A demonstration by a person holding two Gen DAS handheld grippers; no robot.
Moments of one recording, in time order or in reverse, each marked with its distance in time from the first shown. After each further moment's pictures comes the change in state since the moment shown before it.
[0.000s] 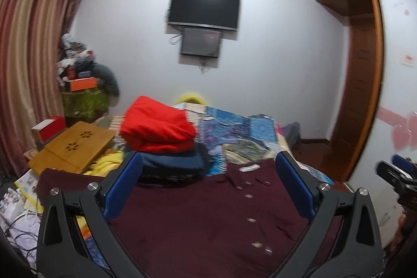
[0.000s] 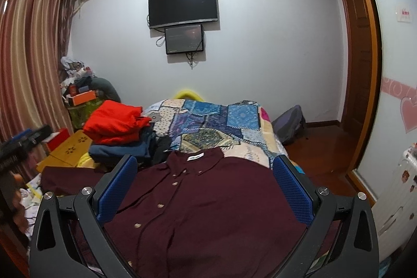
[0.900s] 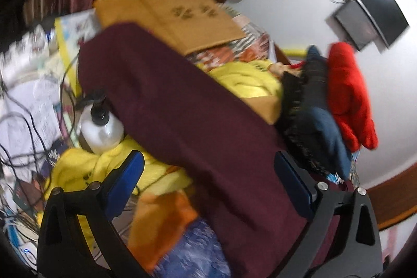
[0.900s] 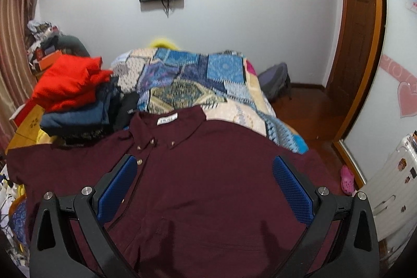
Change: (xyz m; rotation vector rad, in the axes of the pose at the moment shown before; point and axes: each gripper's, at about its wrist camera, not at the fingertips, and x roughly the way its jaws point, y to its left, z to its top) left arm 0.144 0.361 -0.143 -0.761 0.461 0.334; right arm 0.112 -0.015 -0.019 0.003 0.315 -0.121
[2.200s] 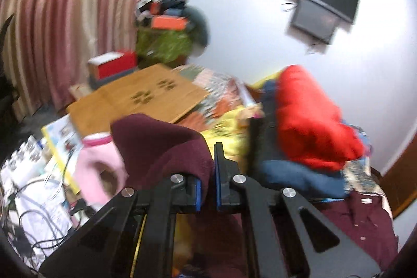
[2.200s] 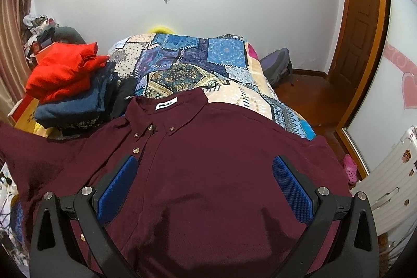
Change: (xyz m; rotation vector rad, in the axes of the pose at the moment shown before) left arm -0.054 -0.154 0.027 0.406 -0.330 -0.015; right arm 0.019 0.005 -0.003 0.017 0.058 0.009
